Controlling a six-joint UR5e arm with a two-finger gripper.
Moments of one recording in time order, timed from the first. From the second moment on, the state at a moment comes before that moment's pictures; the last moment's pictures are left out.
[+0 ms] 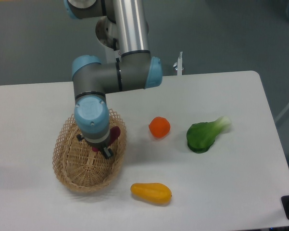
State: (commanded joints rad) arm 2.11 -1.96 -1.71 -1.22 1.53 1.15
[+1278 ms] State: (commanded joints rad) arm 2.34 -2.00 -1.50 -1.15 1.58 1.21
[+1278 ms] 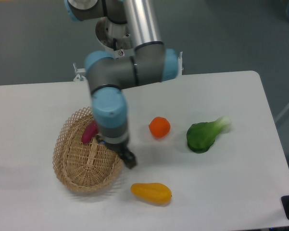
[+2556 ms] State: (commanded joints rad) arm 2.62 -2.08 -1.39 -1.15 1.58 1.52
